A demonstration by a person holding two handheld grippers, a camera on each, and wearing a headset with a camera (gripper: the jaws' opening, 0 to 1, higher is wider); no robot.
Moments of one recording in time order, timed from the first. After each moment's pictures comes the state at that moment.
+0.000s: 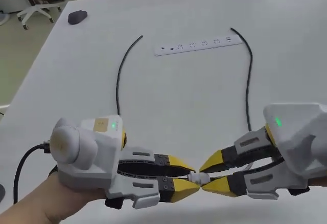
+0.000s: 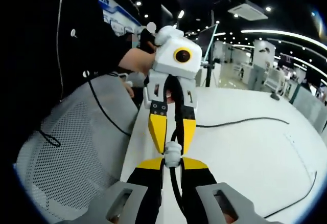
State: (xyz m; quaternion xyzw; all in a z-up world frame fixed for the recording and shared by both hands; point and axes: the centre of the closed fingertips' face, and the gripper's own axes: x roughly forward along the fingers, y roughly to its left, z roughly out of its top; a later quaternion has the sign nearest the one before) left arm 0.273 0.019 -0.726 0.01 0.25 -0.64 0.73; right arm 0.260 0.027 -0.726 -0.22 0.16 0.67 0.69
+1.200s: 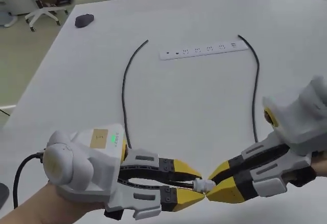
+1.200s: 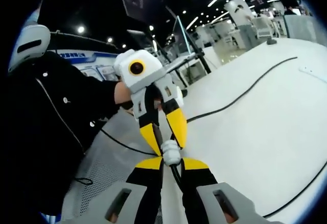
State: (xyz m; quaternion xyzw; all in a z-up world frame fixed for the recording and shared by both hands) left arm 0.262 0.018 -0.711 0.09 0.17 -0.67 0.72; right arm 0.253 0.028 -0.718 0.02 0.33 0.69 0.65
